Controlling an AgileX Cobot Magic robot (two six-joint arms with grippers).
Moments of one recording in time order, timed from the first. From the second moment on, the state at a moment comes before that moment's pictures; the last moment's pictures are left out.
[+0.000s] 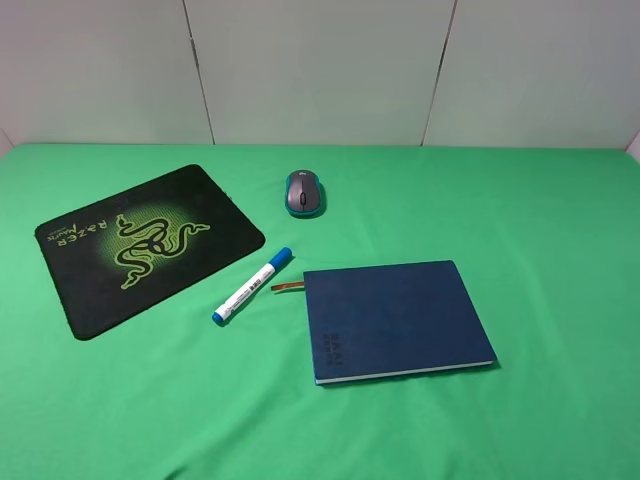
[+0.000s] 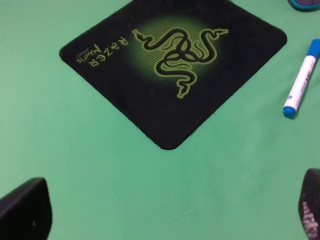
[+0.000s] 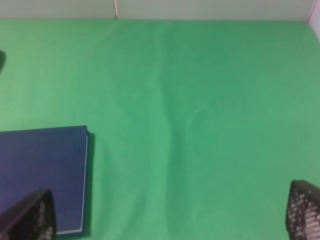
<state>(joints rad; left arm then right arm) 0.02 0.00 -0.52 -0.05 1.10 0.11 0.00 0.00 -0.50 0.02 1.02 -0.02</state>
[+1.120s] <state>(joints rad) 0.02 0.00 -0.52 -0.05 1.04 0.11 0.00 0.00 -0.50 0.02 1.02 -0.02</state>
